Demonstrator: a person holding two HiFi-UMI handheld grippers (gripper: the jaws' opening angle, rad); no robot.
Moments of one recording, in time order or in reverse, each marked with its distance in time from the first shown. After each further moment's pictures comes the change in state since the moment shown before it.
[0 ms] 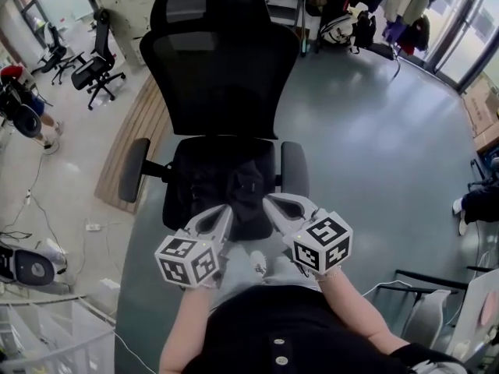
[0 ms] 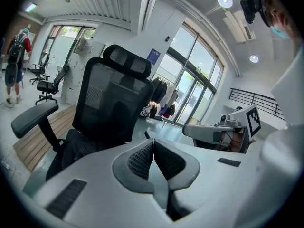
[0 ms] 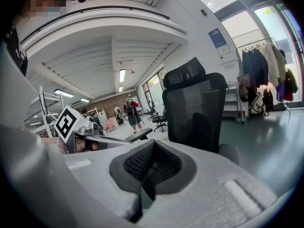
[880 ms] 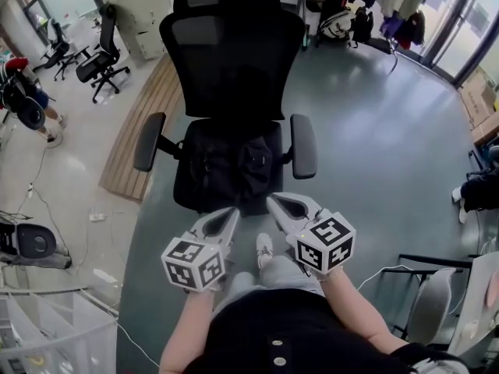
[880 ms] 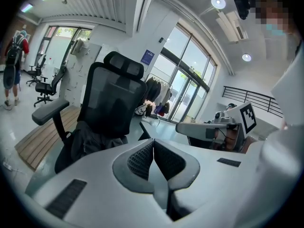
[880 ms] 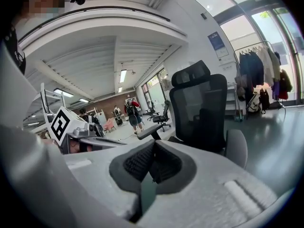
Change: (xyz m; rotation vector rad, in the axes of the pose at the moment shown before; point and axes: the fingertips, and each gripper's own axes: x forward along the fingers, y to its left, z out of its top) left arm -0.111 -0.032 -0.066 0.037 0.007 -0.049; right arm -0.042 0.109 -0.046 0.014 -0.015 -0.030
